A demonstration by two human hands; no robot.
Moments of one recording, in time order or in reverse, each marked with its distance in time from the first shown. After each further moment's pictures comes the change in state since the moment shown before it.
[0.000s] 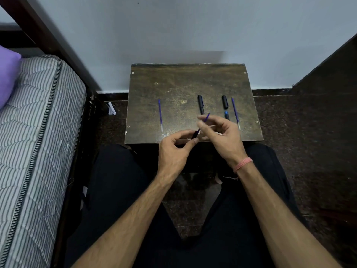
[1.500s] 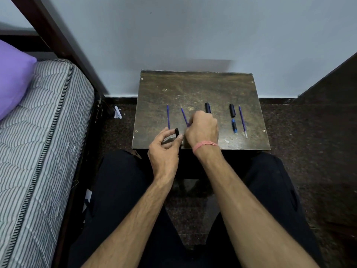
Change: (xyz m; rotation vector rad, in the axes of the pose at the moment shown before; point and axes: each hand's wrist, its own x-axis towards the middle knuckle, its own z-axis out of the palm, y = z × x) left_hand 0.009 0.008 -0.025 -0.116 0.379 -0.137; right_hand 0.052 -0.035 0.096 -1.112 0.172 0.124
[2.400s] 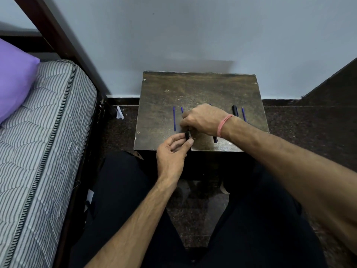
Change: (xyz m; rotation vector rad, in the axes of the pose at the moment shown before) left_hand -0.003 -0.007 0.005 -0.137 -0.198 -0.136; right_hand 0.049 0.006 -0.050 -0.613 -0.272 -1.179
